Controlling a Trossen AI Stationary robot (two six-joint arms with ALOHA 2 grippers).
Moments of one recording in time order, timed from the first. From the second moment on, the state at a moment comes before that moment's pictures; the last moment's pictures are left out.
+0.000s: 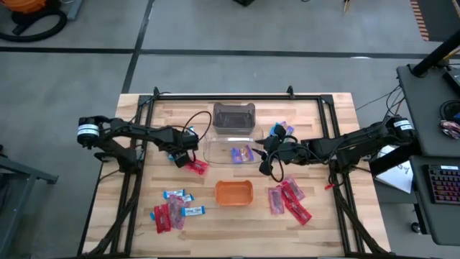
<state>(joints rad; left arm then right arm) 0.20 1.50 0.68 -0.79 -0.36 -0.38 0.15 1.31 0.78 0.00 0.52 0.16</state>
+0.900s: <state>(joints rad) 0.20 1.27 0.69 -0.86 -0.30 -0.38 0.16 1.31 0.78 0.00 0.52 0.19</state>
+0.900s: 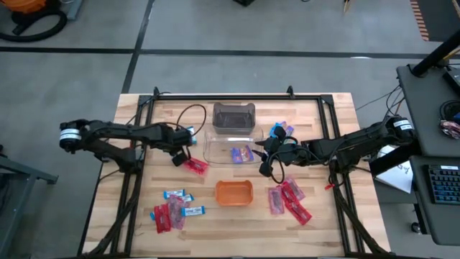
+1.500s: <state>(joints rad) -0.02 0.93 0.69 -0.50 -0.17 -0.38 0.17 1.29 0.78 0.01 0.52 0.19</state>
